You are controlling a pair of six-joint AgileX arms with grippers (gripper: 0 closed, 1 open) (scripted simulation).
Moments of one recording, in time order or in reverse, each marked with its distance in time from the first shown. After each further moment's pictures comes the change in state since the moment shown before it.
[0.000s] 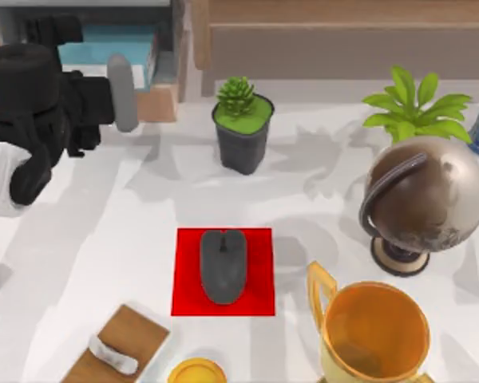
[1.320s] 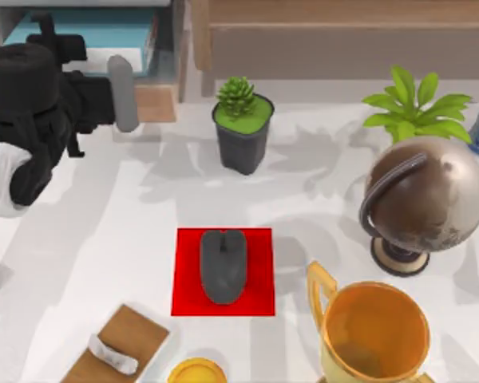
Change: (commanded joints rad) left arm 0.000 0.000 0.000 0.000 0.000 0.000; right arm 0.000 0.000 0.000 0.000 0.000 0.000
